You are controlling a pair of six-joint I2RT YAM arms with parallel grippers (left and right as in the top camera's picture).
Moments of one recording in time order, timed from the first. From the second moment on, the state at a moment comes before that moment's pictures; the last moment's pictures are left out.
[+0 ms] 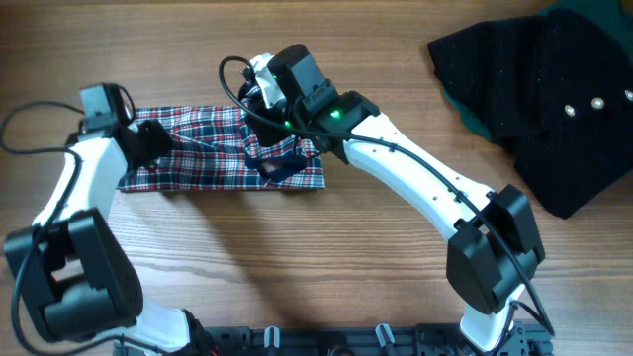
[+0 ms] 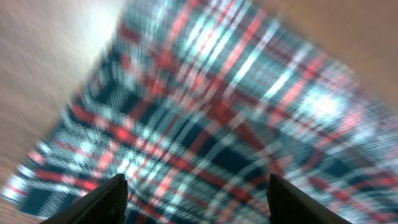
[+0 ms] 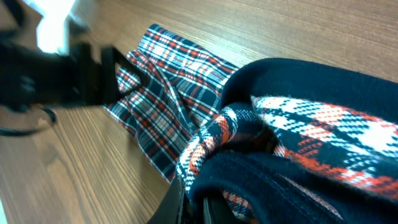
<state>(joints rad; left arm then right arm) 0.27 1.72 1.11 -0.54 0.03 -0.35 0.71 1.95 1.64 -0.45 -0.30 0.25</state>
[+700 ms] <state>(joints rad) 0.27 1.21 1.23 -0.61 0.02 -0.35 0.81 2.00 1.64 -0.21 -0.30 0.29</state>
